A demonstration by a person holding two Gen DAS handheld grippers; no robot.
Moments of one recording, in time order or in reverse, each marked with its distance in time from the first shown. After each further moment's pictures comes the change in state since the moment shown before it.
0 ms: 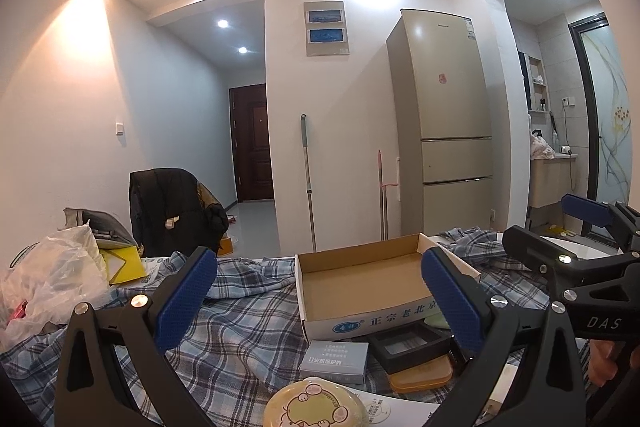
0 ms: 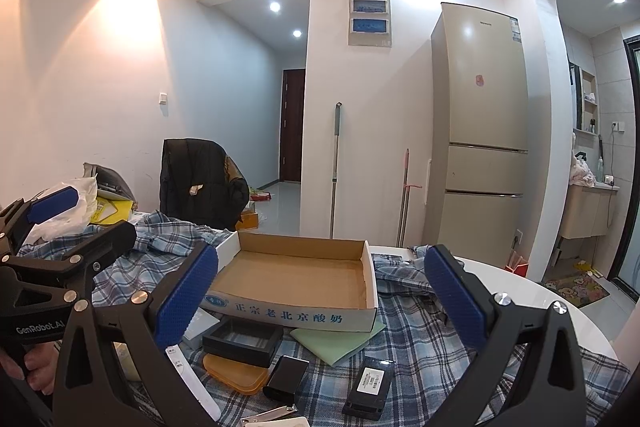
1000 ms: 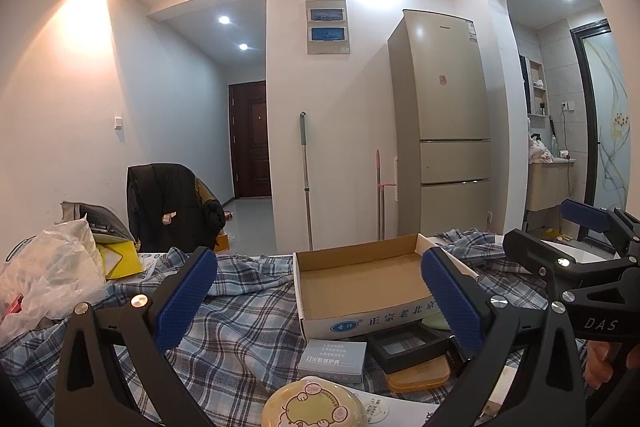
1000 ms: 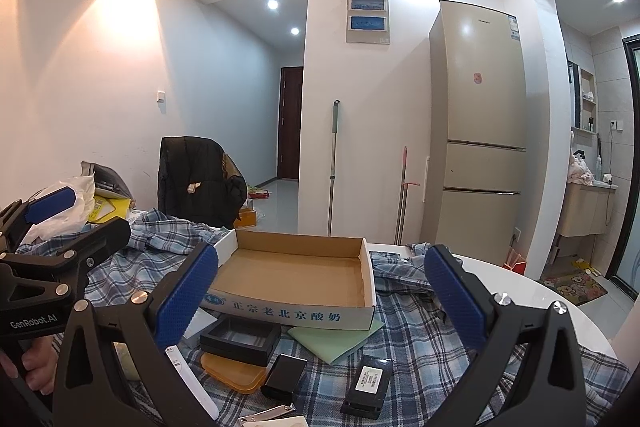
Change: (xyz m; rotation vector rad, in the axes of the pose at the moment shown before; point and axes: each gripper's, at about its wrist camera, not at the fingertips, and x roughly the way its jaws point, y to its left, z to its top) left arm 0.003 0.002 0.001 -0.017 0.014 -0.010; right arm 0.003 0.000 -0.001 0.001 0.008 -0.008
